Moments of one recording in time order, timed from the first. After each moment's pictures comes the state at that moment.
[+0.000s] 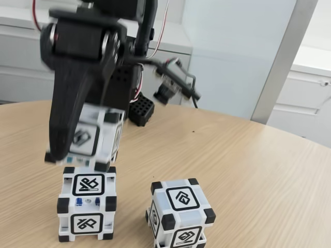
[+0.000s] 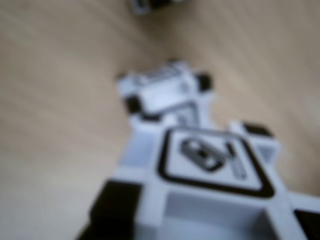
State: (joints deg) arm 36.3 114.5 115.1 70.8 -1.9
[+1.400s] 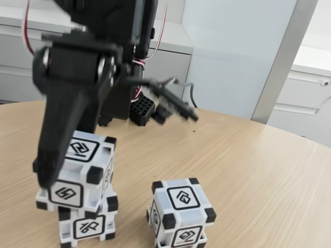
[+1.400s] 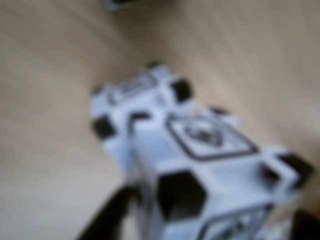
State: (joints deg) arm 35.9 111.3 115.0 62.6 -4.0
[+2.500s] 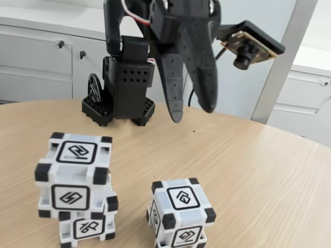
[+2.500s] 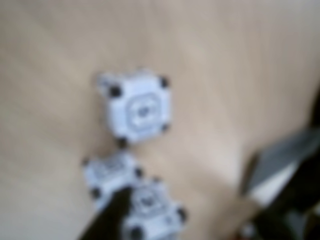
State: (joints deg) arm 9.9 128.2 115.1 68.6 6.2
